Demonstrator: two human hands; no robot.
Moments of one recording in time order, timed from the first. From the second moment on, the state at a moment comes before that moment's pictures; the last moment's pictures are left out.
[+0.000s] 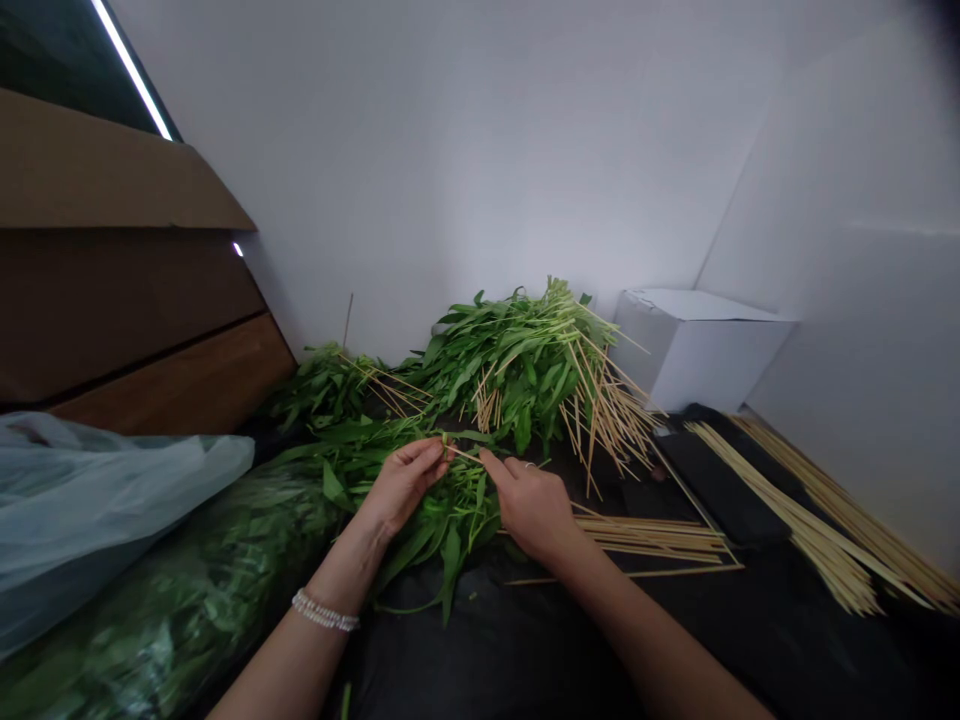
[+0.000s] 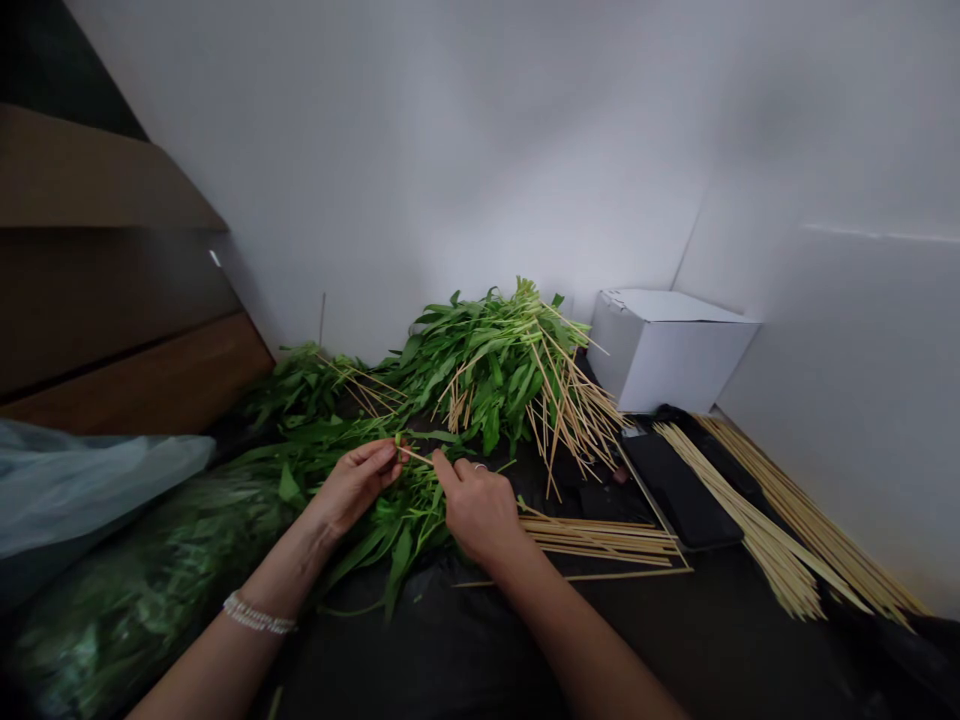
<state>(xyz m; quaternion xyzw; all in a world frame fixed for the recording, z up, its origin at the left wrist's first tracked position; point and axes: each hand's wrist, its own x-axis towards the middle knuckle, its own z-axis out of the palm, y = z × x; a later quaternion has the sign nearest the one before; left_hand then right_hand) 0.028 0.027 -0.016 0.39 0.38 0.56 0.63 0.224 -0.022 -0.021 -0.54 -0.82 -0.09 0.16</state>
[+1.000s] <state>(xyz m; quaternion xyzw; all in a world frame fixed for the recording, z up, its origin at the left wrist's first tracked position) 0.026 0.025 -0.015 0.42 0.42 0.52 0.62 0.218 -0.026 -0.024 -0.52 -0.83 -0.10 0.17</state>
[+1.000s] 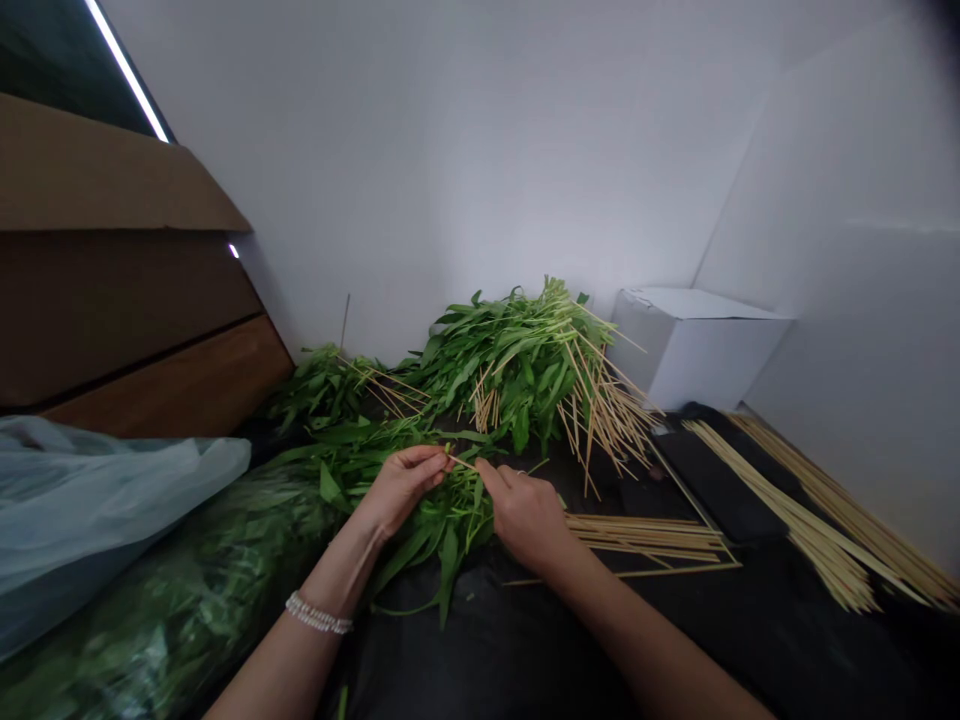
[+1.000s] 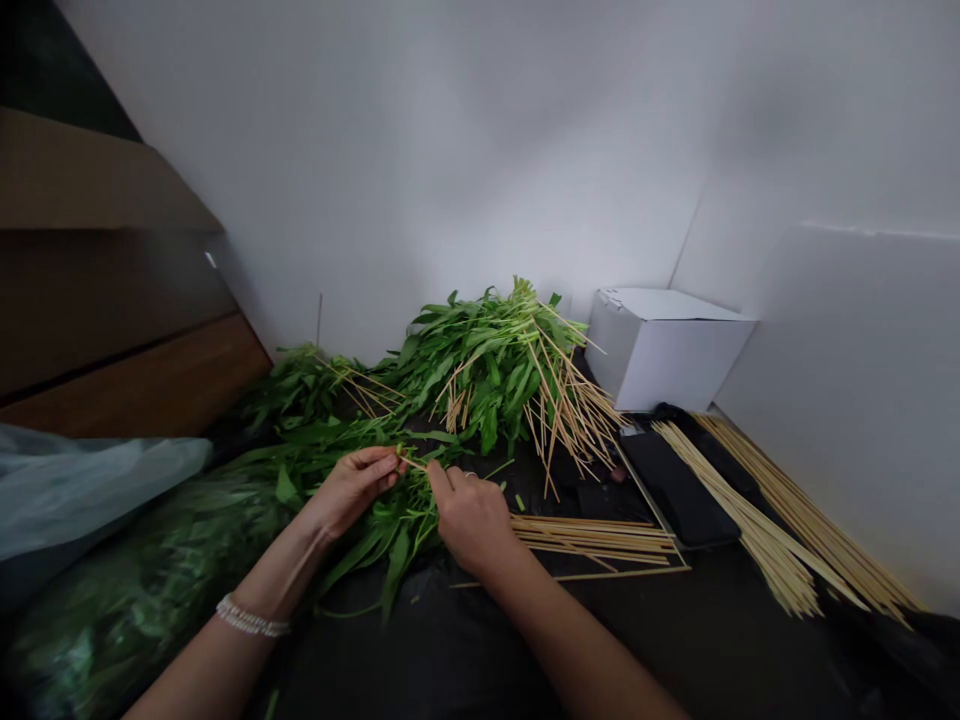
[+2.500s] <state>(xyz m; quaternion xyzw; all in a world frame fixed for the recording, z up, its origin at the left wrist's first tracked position) 0.000 0.038 -0.031 0.74 0.54 0.38 0.16 0.232 -0.025 -0.024 -0.29 -0.80 -0.20 0.48</state>
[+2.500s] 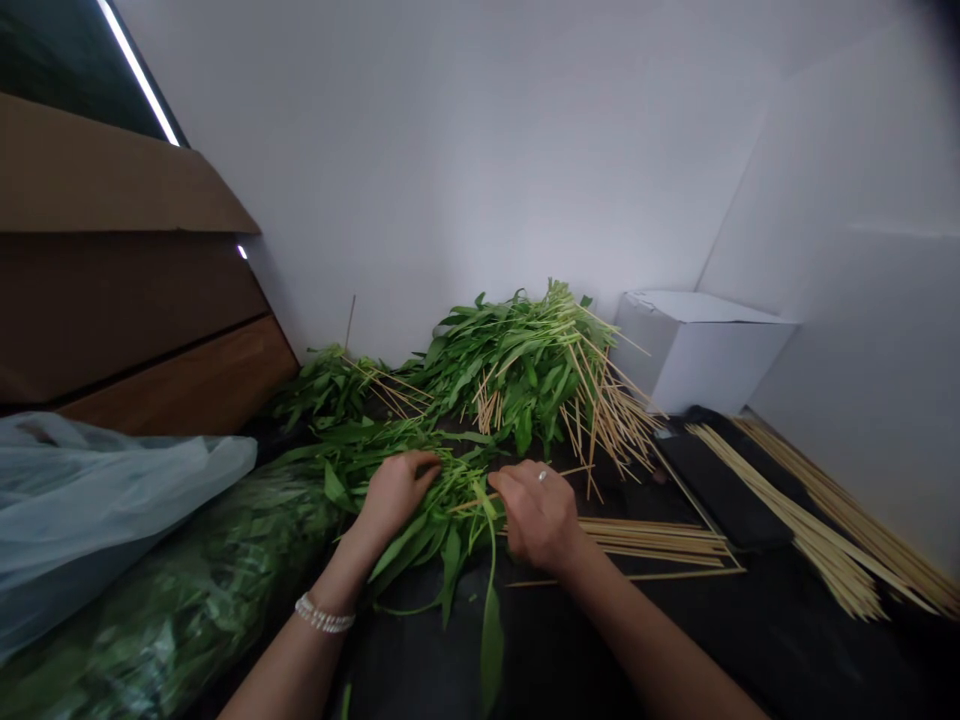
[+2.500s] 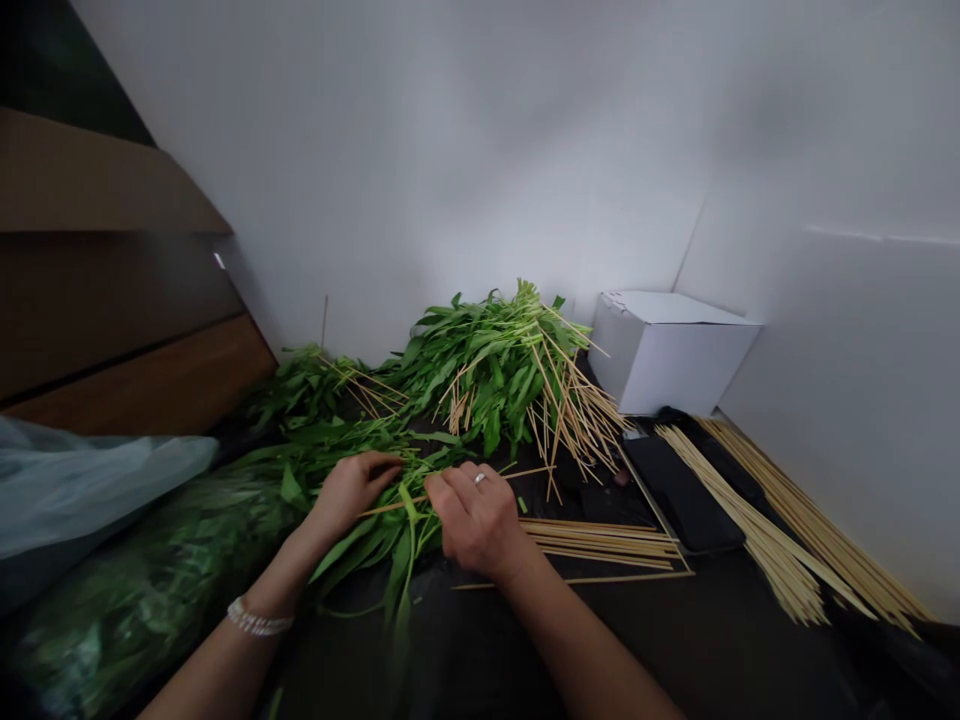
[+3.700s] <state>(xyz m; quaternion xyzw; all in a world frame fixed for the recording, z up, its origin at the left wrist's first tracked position) 0.005 0.029 -0.015 0.70 0.55 0.45 -0.02 0.220 -0.019 -0.031 -0.42 -0.80 -0.22 0.37</state>
